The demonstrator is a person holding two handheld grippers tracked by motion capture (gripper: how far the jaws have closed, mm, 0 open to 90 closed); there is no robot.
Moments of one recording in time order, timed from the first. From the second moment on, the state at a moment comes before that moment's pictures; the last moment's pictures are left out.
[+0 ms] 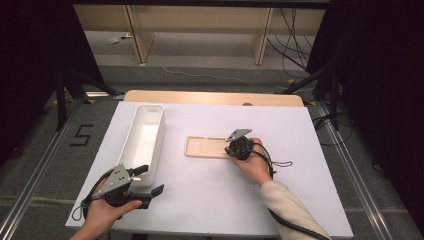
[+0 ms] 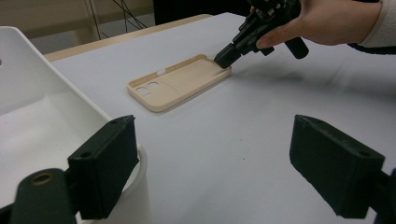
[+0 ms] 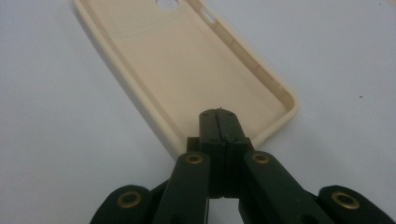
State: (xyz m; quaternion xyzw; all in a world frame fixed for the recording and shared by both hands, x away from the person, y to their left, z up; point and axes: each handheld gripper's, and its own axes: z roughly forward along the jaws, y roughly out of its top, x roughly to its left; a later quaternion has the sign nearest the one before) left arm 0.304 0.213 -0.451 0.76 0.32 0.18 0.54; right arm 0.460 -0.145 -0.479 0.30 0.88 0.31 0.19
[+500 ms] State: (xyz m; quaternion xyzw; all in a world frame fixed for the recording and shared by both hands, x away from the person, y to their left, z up) left arm 0.304 0.213 -0.451 0.76 0.32 0.18 0.54; right arm 0.456 -0.140 -0.475 0.30 0.89 0.31 0.16
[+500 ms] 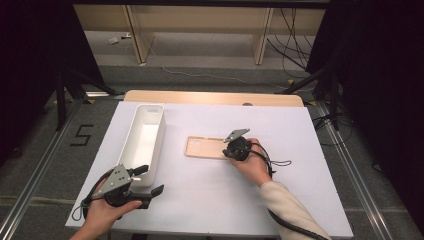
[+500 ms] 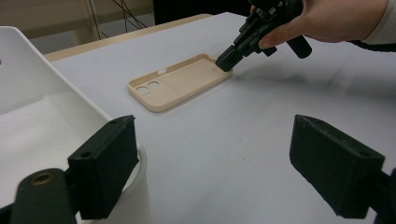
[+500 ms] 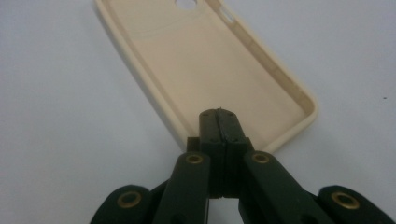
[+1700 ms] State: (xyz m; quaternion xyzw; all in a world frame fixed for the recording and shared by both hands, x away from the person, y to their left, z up) left arm 0.304 0.213 -0.452 0.76 0.31 0.18 0.54; right arm 0.454 -0.131 -0.477 0.31 0.90 0.29 0.13
